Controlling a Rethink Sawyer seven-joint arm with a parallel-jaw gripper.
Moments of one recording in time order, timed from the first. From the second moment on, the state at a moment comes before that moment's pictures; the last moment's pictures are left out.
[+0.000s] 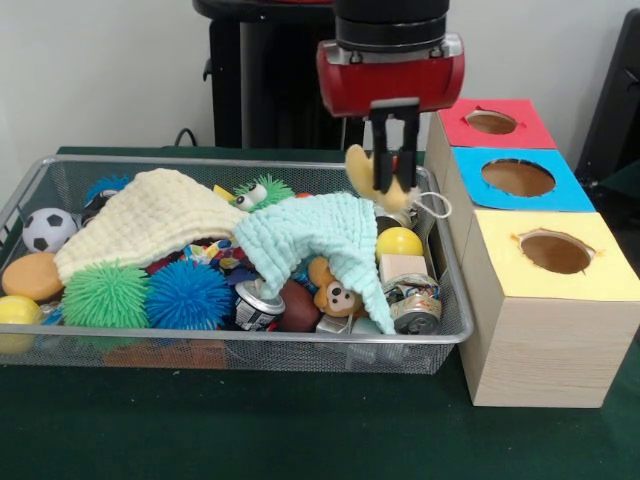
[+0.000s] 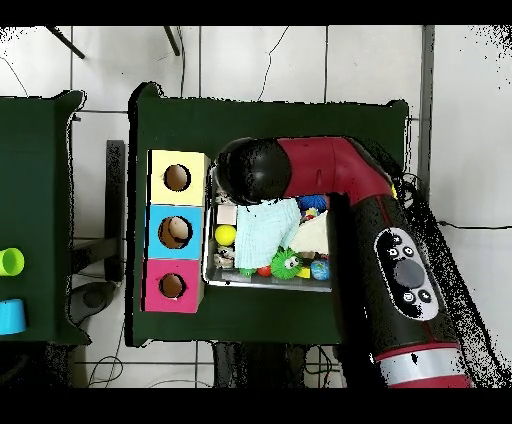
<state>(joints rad) -0.46 -0.74 0.46 1.46 -0.33 0.82 1.73</state>
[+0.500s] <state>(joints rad) -0.40 -0.76 0.45 1.46 -0.29 0.82 1.73</state>
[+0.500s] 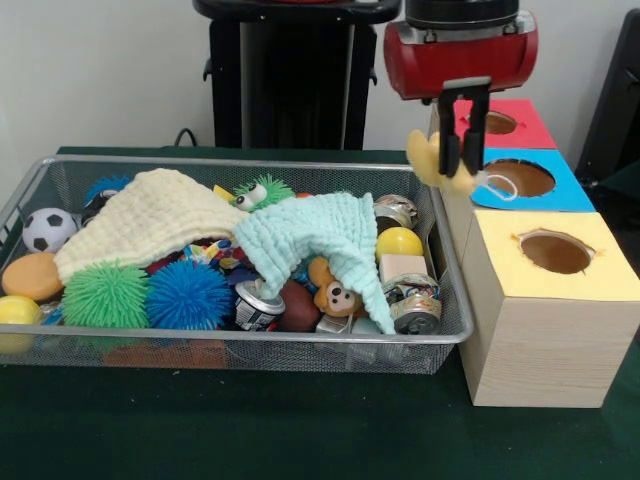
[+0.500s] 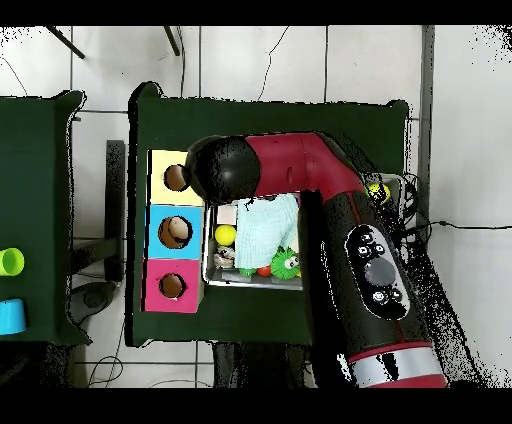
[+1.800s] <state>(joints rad) -0.32 -0.82 0.40 1.67 -0.25 0.82 1.73</state>
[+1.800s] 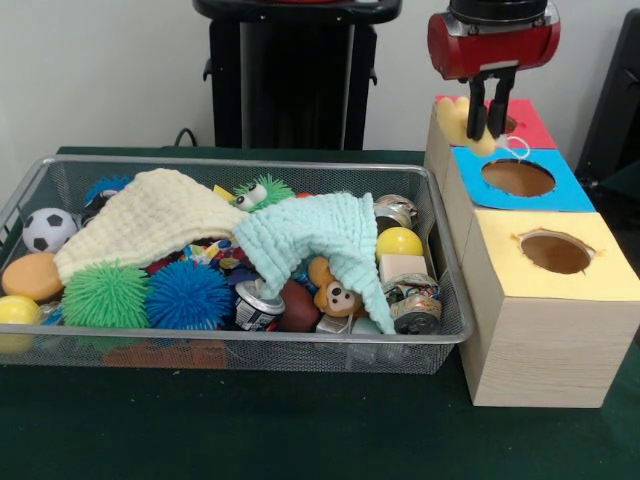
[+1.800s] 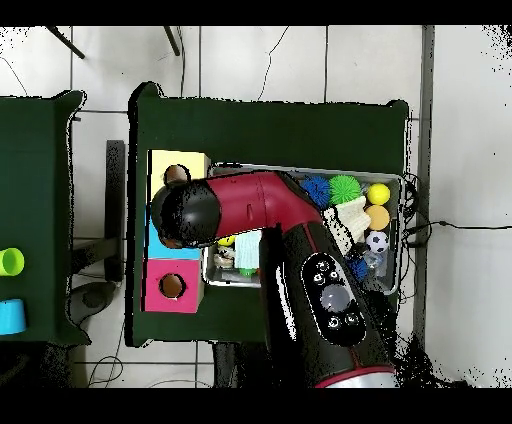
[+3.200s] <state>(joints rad) -0.32 -0.97 0.40 2.02 -0.21 0.65 1.73</state>
